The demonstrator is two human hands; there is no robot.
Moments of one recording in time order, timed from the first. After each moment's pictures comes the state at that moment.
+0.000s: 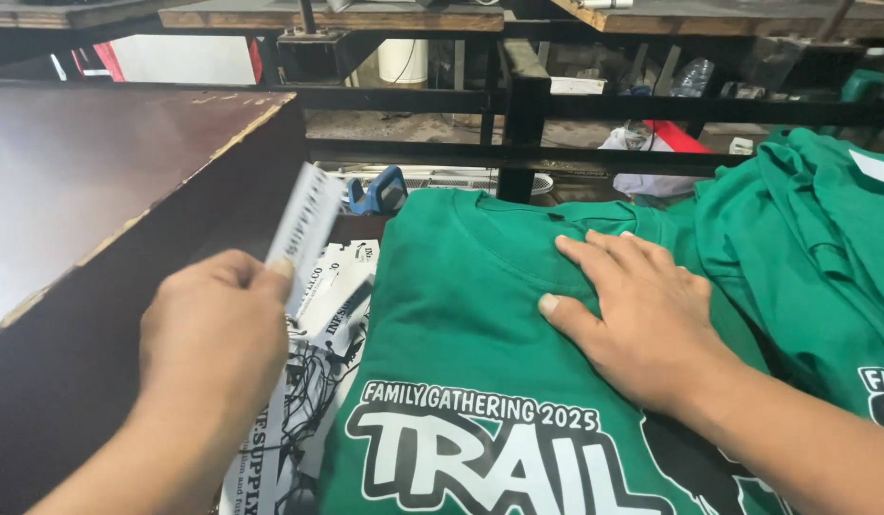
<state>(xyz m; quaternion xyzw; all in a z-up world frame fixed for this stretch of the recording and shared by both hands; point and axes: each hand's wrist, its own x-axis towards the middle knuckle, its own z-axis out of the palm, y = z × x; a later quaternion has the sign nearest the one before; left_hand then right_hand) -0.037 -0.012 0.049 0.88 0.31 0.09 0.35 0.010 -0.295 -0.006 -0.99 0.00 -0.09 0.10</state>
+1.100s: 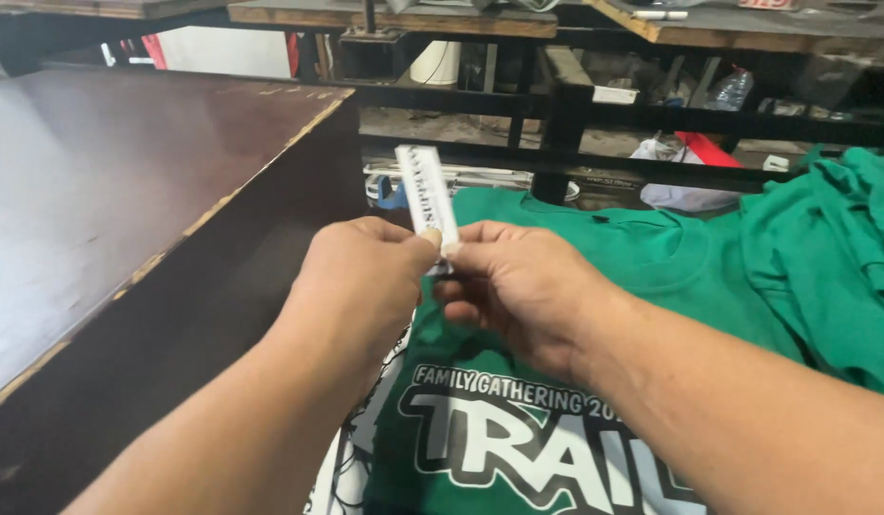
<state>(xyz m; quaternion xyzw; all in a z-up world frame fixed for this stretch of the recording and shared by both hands) -0.049 -0.042 0.085 0.82 0.24 0.01 0.52 0.013 -0.160 0.030 -0.61 0.02 0.15 0.78</state>
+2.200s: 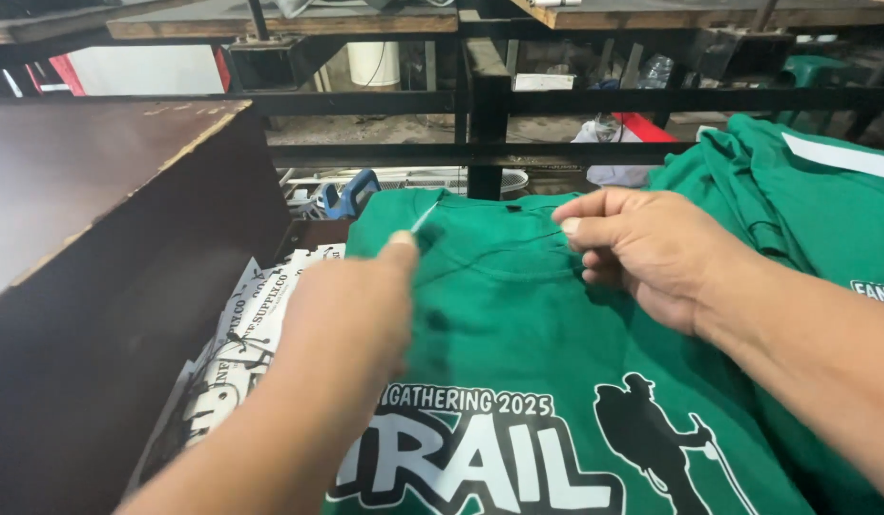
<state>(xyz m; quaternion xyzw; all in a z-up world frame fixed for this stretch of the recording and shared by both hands) -0.032 -0.108 0.067 0.75 0.21 0.04 0.63 0.032 -0.319 0.035 -0.76 0.11 -0.04 0.64</state>
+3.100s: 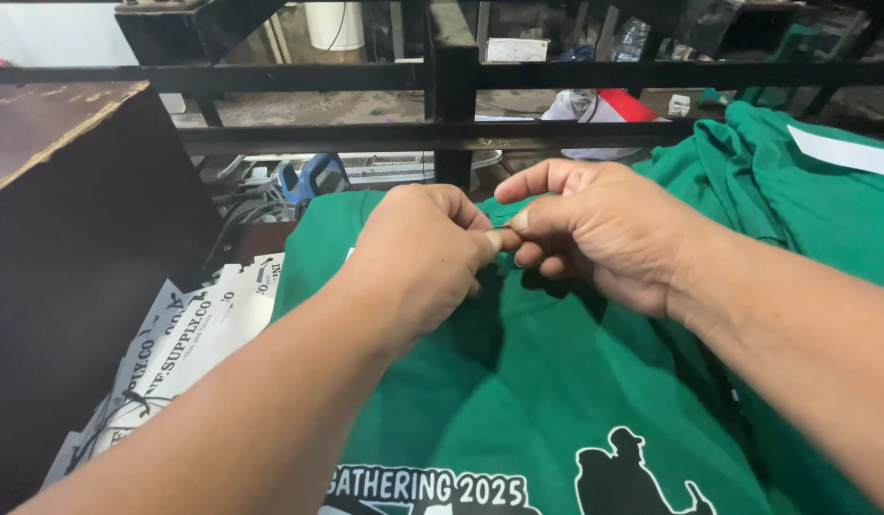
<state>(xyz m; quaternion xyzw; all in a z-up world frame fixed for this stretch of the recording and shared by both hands) 0.063 -0.166 0.059 0.88 0.01 -0.09 0.46 0.070 -0.316 0.056 -0.73 0.10 0.05 0.67</state>
